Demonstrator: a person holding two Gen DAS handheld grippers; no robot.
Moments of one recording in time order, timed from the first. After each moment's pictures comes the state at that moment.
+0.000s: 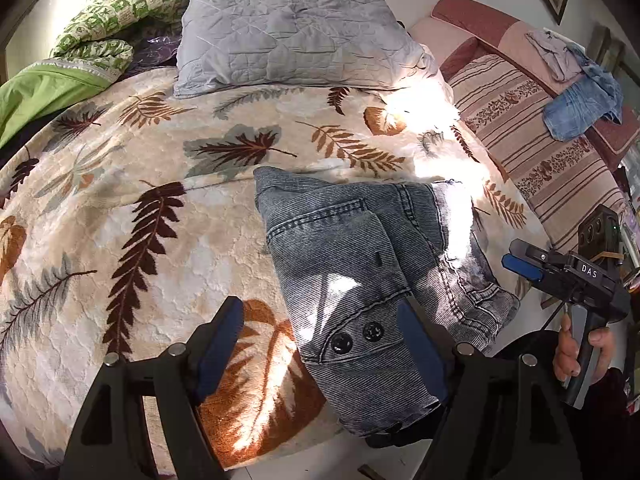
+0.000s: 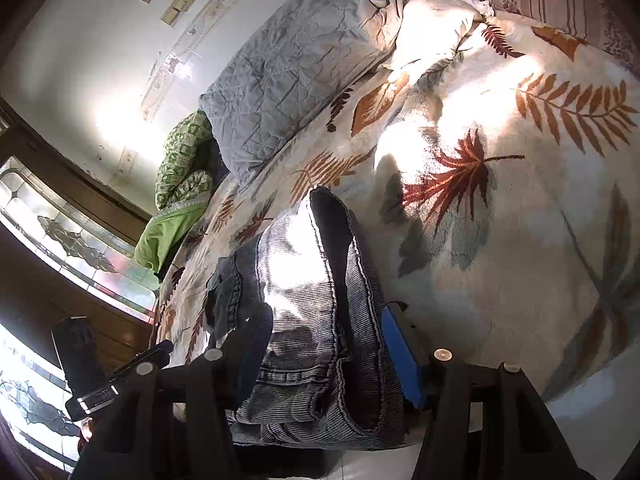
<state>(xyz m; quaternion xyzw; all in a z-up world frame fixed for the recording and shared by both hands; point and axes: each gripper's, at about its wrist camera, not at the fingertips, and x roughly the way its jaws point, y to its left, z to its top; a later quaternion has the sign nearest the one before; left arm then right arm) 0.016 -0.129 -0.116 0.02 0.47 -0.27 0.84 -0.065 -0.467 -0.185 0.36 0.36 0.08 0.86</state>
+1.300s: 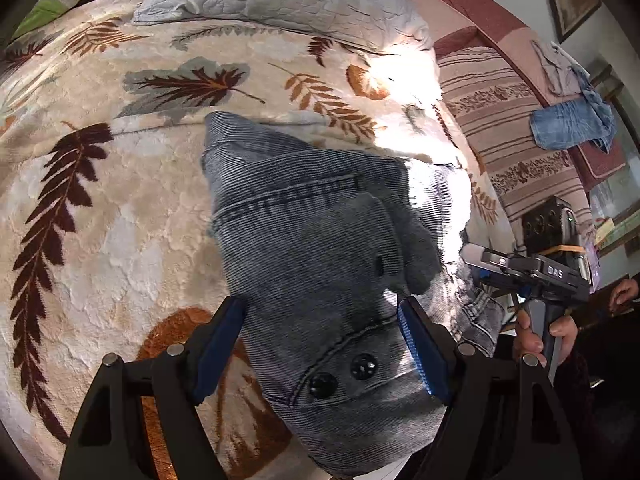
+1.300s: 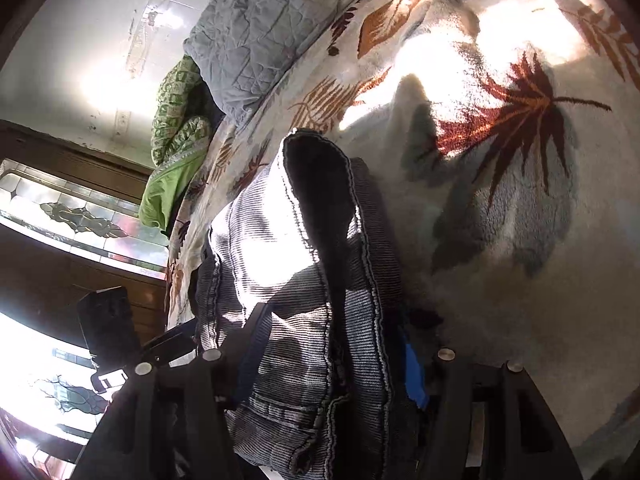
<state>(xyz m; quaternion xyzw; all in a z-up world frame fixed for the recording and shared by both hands) 0.068 -0.146 -0.174 -0.06 0.55 -0.33 0.76 0.003 -0.460 -0.224 0.37 0.47 0.16 0.79</state>
